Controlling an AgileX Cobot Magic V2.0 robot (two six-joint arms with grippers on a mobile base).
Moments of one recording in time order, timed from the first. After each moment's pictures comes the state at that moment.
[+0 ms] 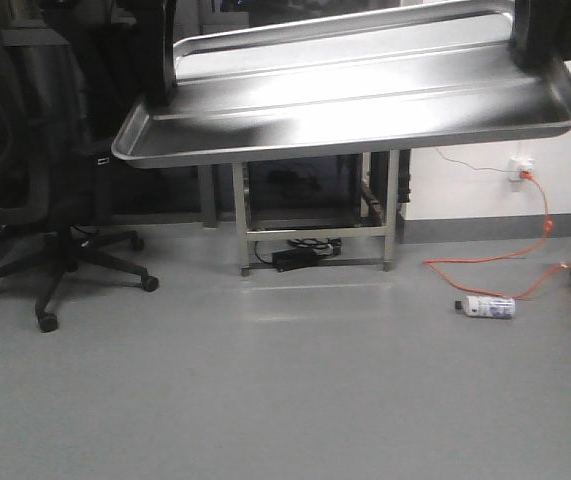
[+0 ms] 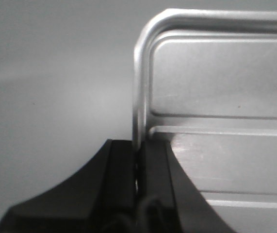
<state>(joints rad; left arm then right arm) -0.75 1.62 -1.50 0.19 1.08 -0.63 0.56 1.43 -1.38 -0.24 1.20 0.58</state>
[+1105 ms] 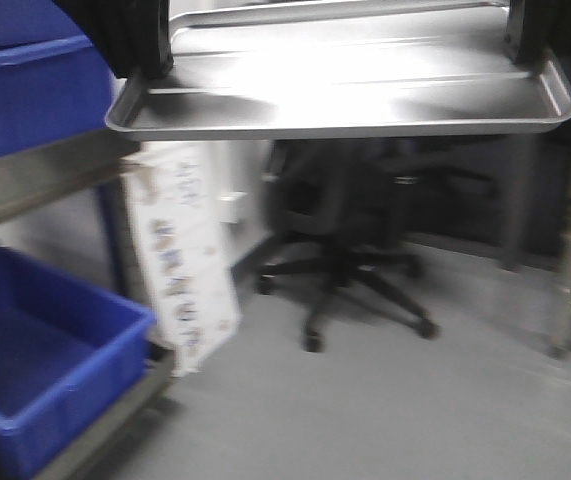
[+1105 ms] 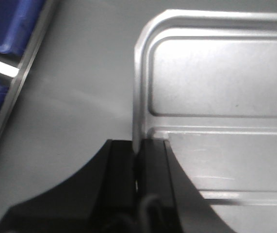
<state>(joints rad) -0.76 1.62 -1.55 0.24 1.11 -0.63 0.56 1.43 -1.38 -0.24 1.19 0.58</state>
